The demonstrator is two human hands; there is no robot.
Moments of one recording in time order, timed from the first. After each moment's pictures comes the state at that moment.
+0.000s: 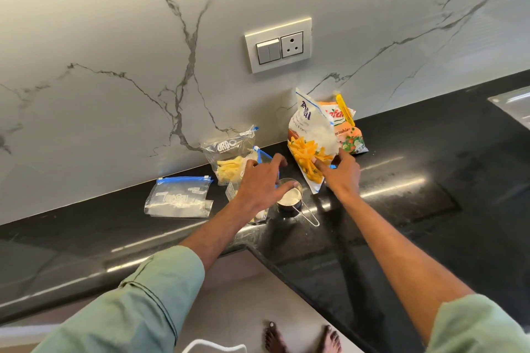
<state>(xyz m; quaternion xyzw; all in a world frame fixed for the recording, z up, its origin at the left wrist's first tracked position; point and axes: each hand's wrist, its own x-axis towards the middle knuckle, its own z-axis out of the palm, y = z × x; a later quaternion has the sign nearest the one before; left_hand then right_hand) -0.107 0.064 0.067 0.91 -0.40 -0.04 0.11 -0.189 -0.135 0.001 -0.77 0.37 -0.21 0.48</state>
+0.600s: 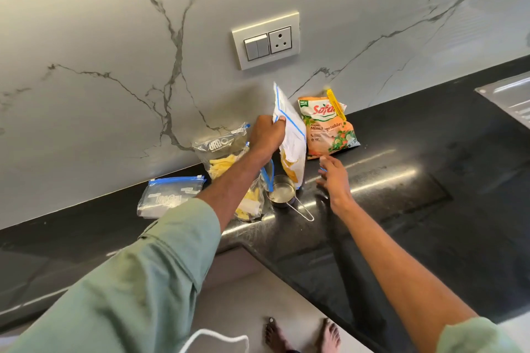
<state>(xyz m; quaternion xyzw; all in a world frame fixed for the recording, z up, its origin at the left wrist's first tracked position) -0.059 -0.023 0.109 0.88 -0.09 -0.14 0.44 -0.205 -0.118 -0.008 -0.53 0.38 -0.17 0.74</state>
